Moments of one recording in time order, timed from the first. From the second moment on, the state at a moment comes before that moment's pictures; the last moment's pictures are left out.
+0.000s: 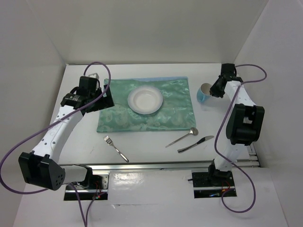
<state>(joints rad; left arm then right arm) -0.20 1.27 1.23 -0.79 -0.07 -0.45 -0.16 1.81 1.42 -0.57 0.05 0.57</state>
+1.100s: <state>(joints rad) -0.20 1.19 1.00 -0.80 -0.06 -0.61 0.14 2.35 2.25 -0.79 0.14 0.50</state>
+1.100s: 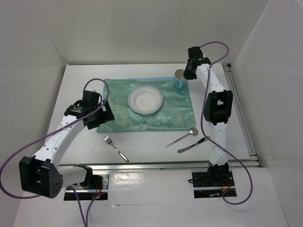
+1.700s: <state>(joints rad) -0.22 1.19 0.83 -0.80 -0.04 -0.82 0.14 2.38 2.25 -0.79 0.13 0.51</state>
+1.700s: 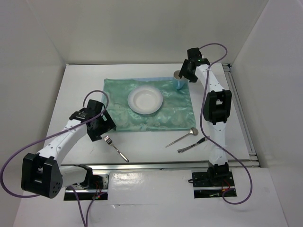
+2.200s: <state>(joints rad) -0.27 1.30 0.73 -0.71 0.00 -0.93 0.14 2.16 2.15 -0.76 0.07 0.51</state>
